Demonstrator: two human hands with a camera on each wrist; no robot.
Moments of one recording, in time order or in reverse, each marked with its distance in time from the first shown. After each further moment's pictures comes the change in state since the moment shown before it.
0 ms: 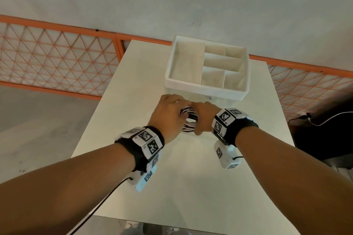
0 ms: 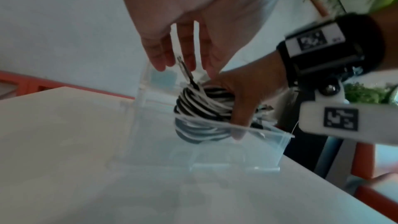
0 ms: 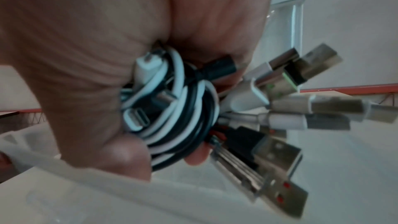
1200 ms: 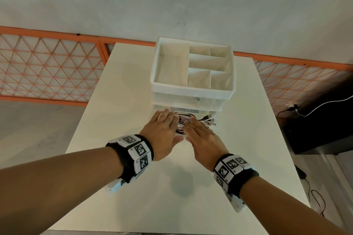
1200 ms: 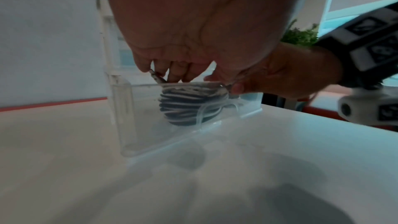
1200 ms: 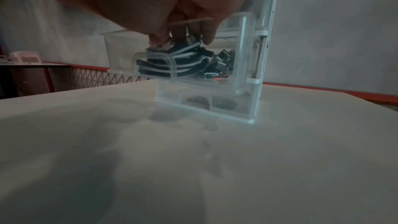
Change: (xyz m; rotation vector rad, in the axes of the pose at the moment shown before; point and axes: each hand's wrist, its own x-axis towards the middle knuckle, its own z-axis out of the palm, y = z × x) left_hand -0.004 -0.012 0.018 0.656 -0.538 0.145; right_hand -0.041 0.036 0.107 0.041 0.723 -0.334
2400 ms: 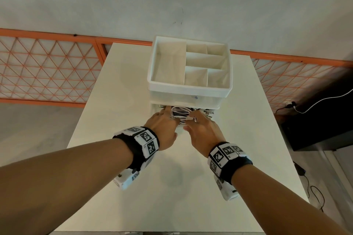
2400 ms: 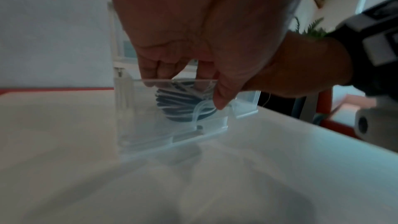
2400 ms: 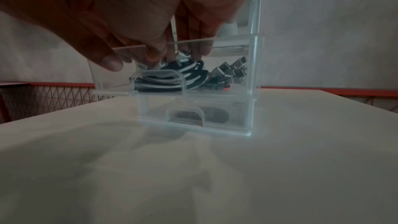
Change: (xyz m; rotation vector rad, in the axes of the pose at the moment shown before) left_hand 0.019 0.002 -0.007 -0.074 0.035 -0.034; right_hand 0.023 0.004 -0.006 -0.042 0.105 0.130
